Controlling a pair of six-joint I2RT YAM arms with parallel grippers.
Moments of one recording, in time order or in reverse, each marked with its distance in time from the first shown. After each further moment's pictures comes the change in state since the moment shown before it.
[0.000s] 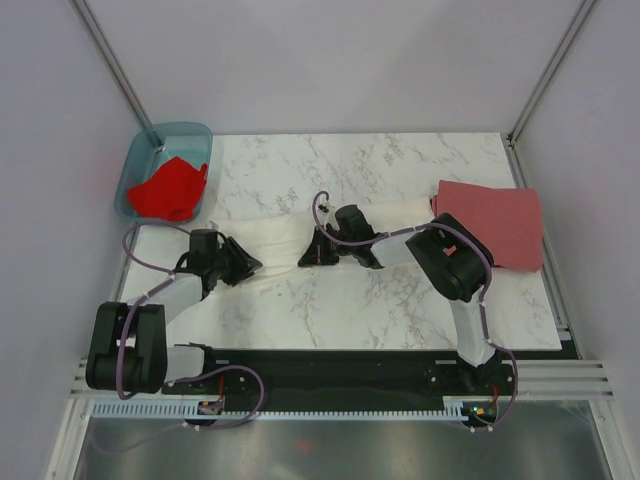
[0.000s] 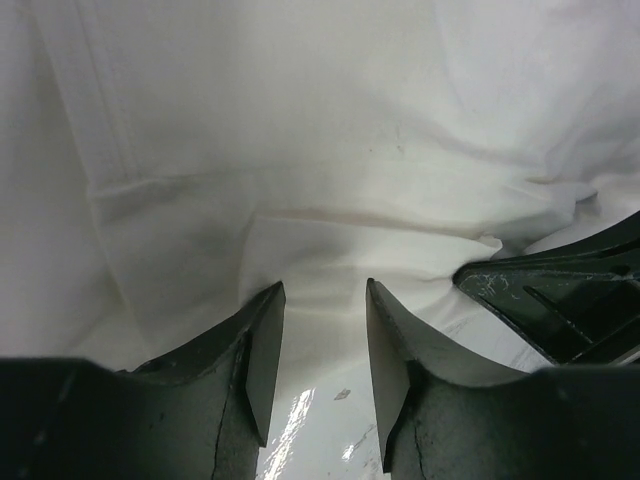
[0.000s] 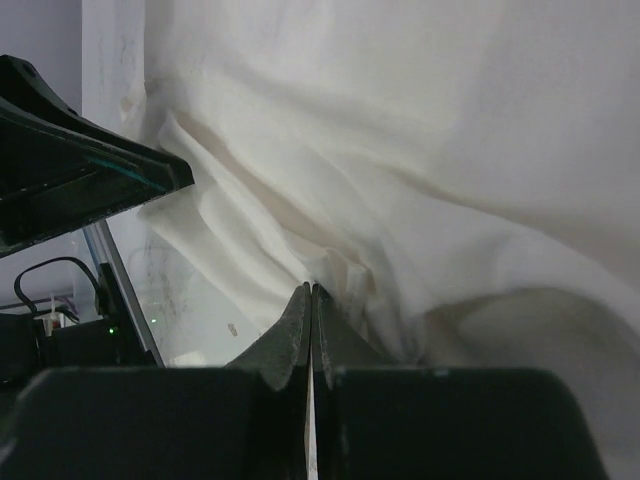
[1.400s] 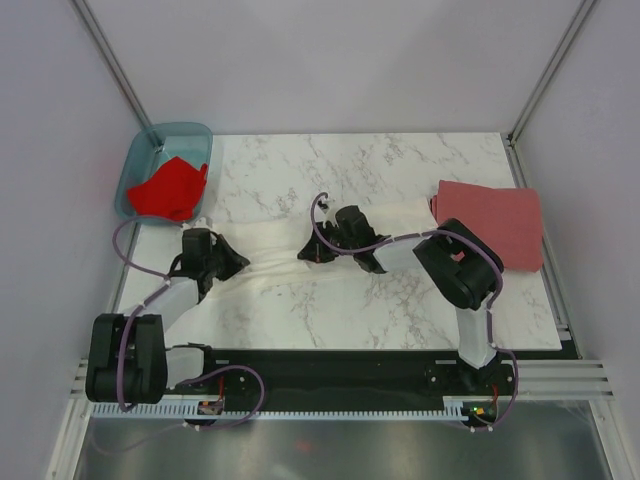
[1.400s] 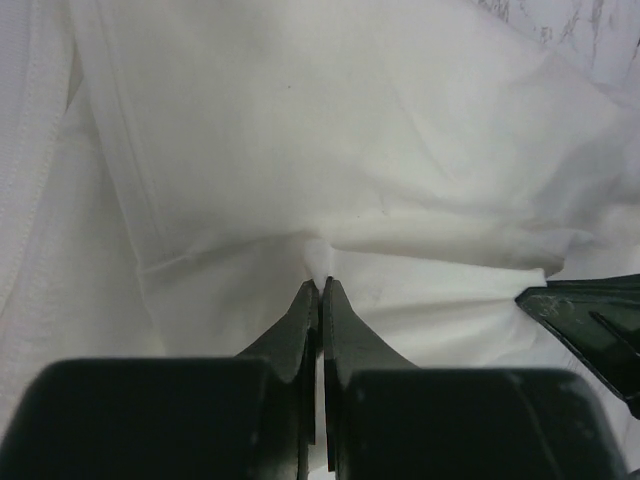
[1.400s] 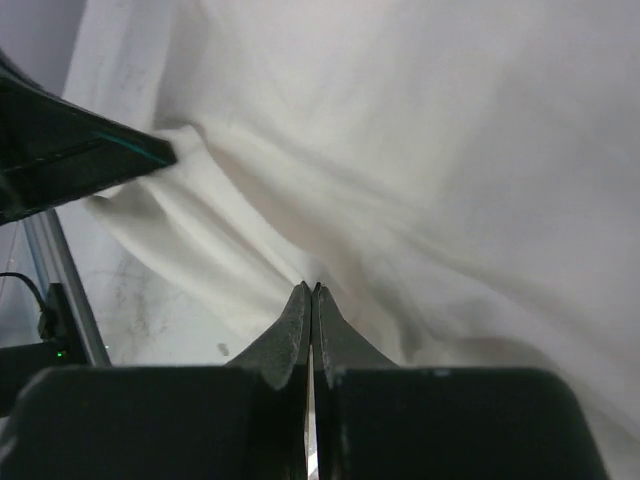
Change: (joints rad) left arm 0.040 -0.078 -0.020 0.049 -0.055 0.123; right arm 0.022 -0.114 -0.064 0.094 0.116 -0.114
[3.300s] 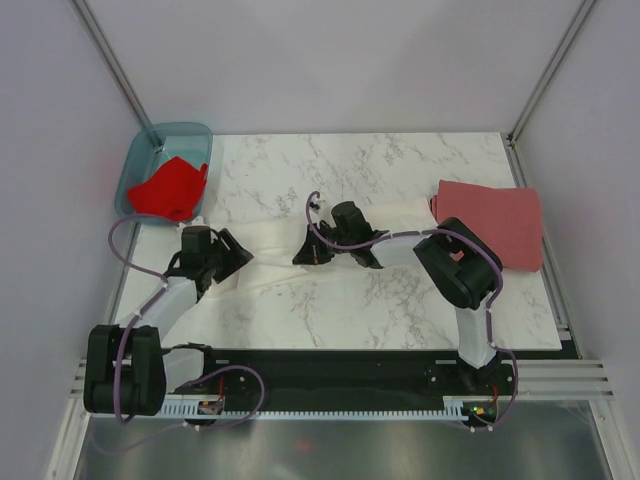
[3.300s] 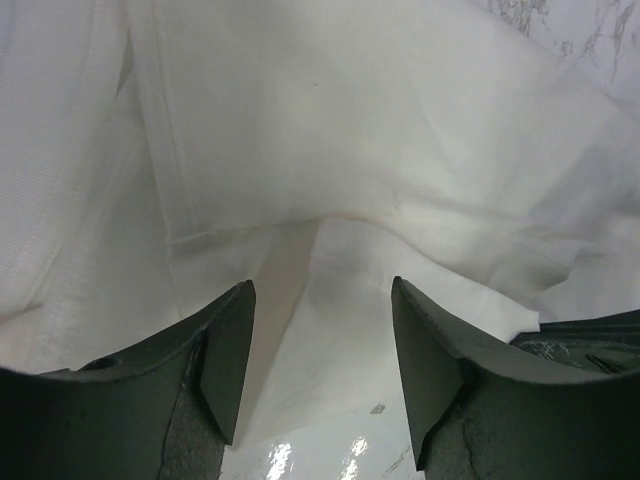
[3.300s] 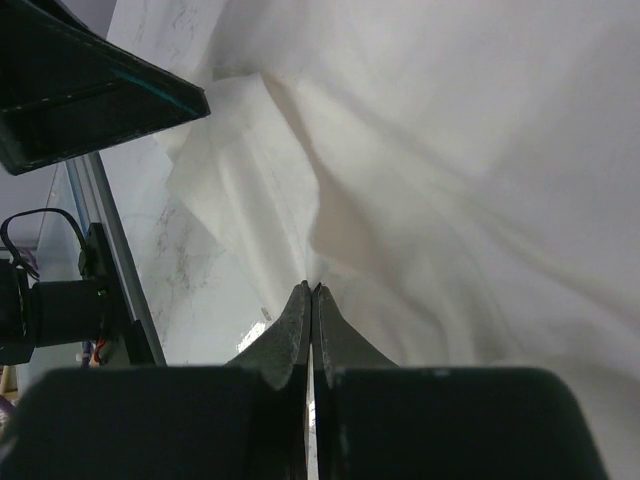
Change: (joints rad) left arm -0.019 -0.051 0.044 -0.132 -0.072 -0.019; right arm 0.008 0.046 0.078 -0.104 -0.144 -0.024
